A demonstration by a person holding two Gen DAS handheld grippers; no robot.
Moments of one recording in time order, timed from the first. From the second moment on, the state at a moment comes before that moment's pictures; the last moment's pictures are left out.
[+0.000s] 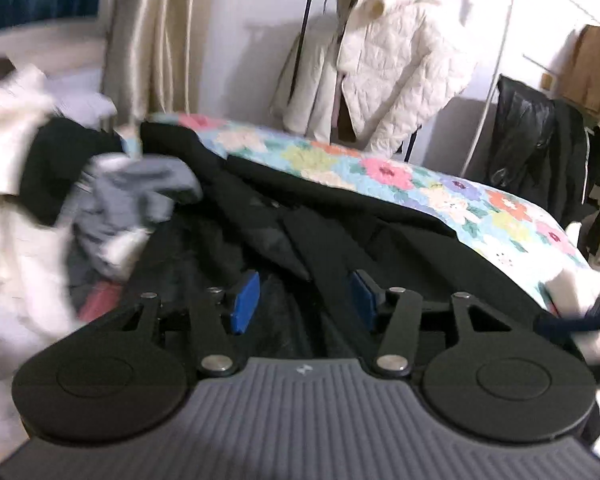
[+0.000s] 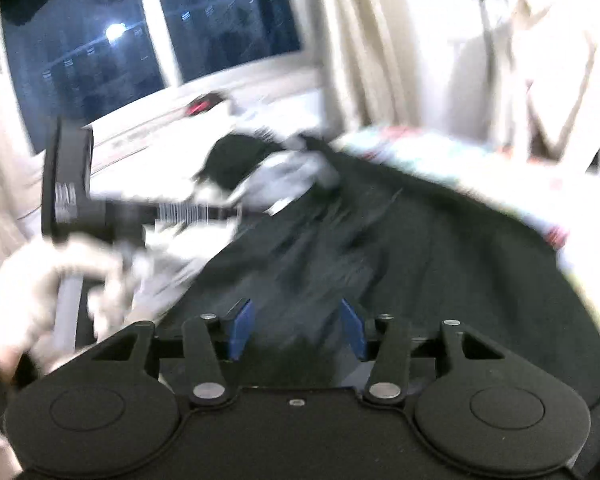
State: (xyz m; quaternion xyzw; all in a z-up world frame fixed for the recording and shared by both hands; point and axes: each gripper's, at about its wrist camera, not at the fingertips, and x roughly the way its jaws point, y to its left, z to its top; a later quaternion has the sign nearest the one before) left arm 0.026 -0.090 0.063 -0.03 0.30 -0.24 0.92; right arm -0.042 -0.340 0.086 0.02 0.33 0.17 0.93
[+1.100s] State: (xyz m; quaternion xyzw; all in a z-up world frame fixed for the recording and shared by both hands) left arm 0.129 -0.139 -0.021 0.05 0.30 -0.23 0.92; right arm 0.180 -0.639 0.051 -0.13 0.36 -0.27 0.88
